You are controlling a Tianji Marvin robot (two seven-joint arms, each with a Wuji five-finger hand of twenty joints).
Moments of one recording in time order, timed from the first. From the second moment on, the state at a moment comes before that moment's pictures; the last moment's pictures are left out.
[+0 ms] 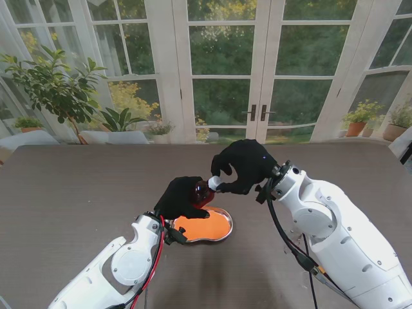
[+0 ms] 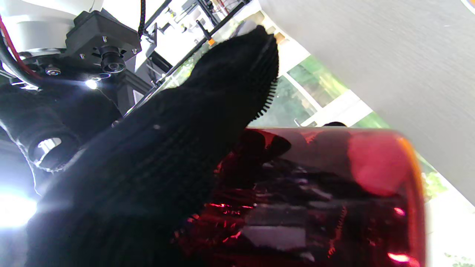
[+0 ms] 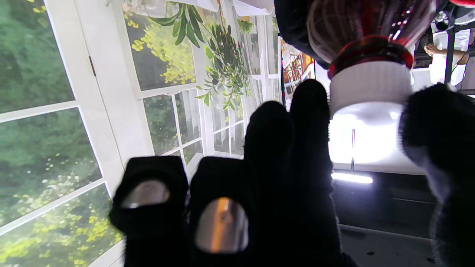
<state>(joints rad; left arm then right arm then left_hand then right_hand) 1.48 -1.20 -1.00 -1.57 0.27 -0.30 0.27 -1.27 -1.10 1.14 -1.61 -0.79 -0.60 -0.13 1.05 -1.25 0.88 -0.13 0.95 0.41 0.80 0.74 1.21 0.42 0.46 1.14 0.96 0.53 0.90 0.74 0.51 0.65 1.32 0.75 0.13 -0.99 1.33 -0.28 1.11 -0.17 0.78 0.37 1.30 -0.09 0.83 0.85 1.32 -0.09 1.53 0.92 1.03 0.14 1.64 0.90</state>
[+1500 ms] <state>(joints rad) 1.46 -1.21 -0.98 -1.56 0.27 -0.30 0.28 -1.32 -1.12 1.10 -1.60 -0.80 -0.59 -0.25 1.05 -1.25 0.88 -0.13 0.95 0.41 0.80 0.75 1.21 0.42 0.46 1.14 0.96 0.53 0.90 0.74 0.51 0.65 1.32 0.75 0.24 -1.13 1.34 -0.25 0.84 -0.12 0.92 0.47 1.11 0.01 0.68 0.61 1.31 0.00 0.97 0.67 1.02 0.17 1.38 0.86</state>
